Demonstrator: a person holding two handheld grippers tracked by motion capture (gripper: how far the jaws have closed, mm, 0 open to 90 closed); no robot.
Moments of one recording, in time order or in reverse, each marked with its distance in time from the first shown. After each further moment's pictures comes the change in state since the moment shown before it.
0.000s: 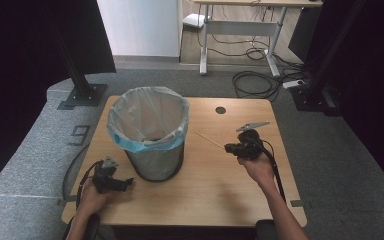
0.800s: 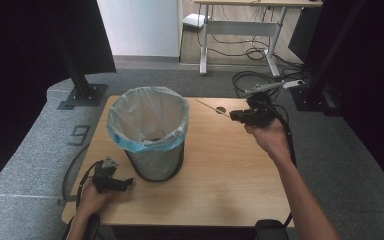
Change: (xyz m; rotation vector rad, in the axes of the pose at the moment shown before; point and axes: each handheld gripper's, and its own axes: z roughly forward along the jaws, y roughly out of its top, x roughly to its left) left arm 0.000 0.000 0.000 0.002 -0.001 0.001; right arm 0.012 0.097 -0.080 -0.086 -0.037 -0.077
